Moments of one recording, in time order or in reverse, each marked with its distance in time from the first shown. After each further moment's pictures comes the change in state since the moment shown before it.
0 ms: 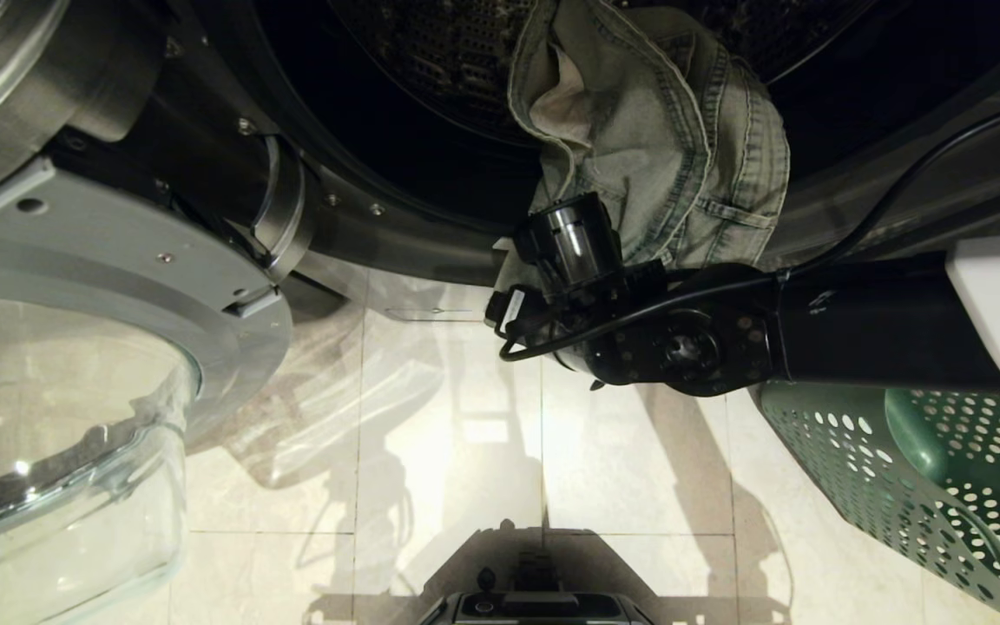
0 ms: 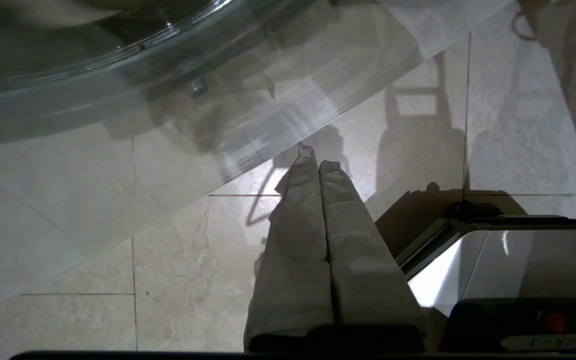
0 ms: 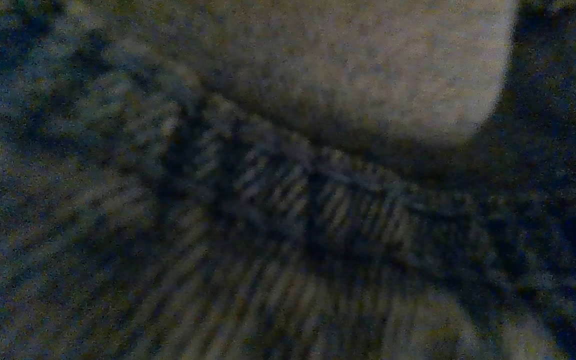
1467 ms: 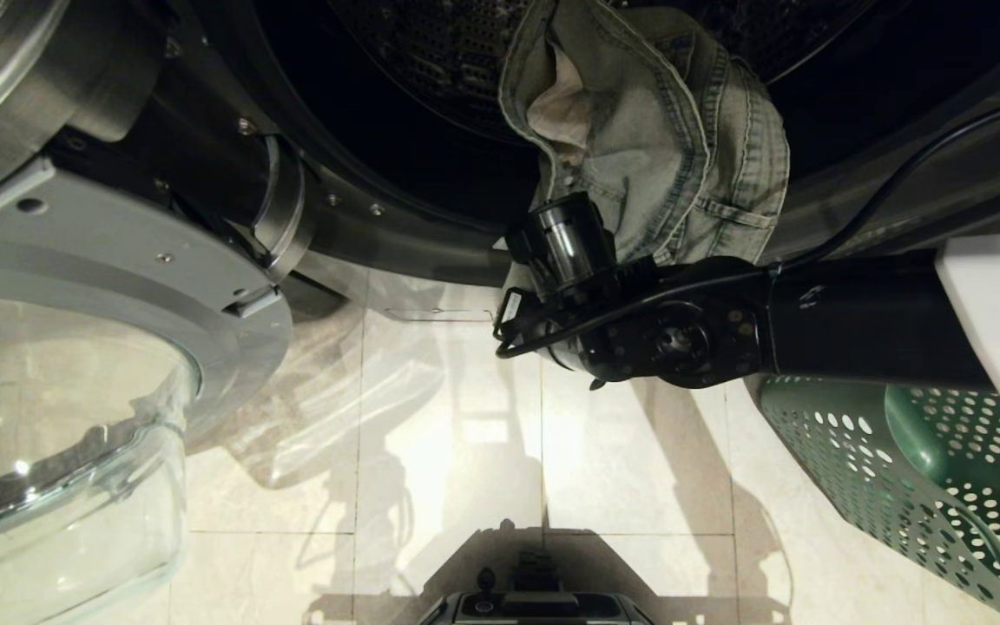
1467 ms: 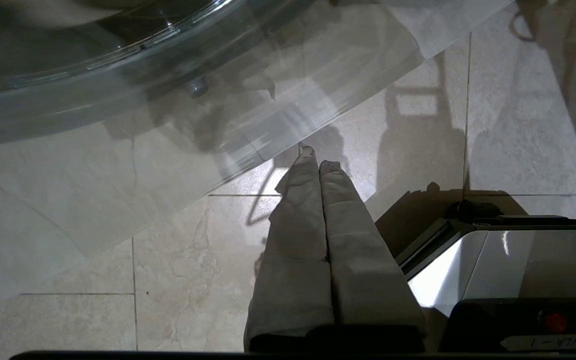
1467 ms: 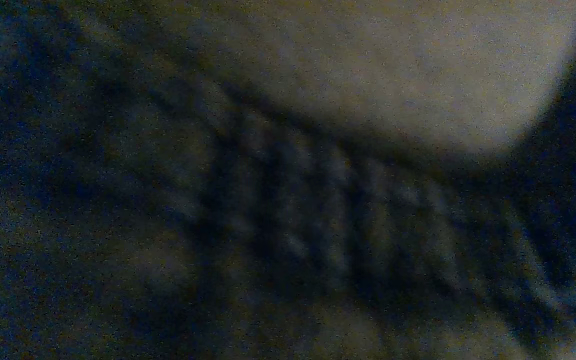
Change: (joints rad) left arm 0.000 0.000 0.000 0.000 0.000 0.000; right arm 0.001 0.022 -0.057 0.081 -0.006 -0.010
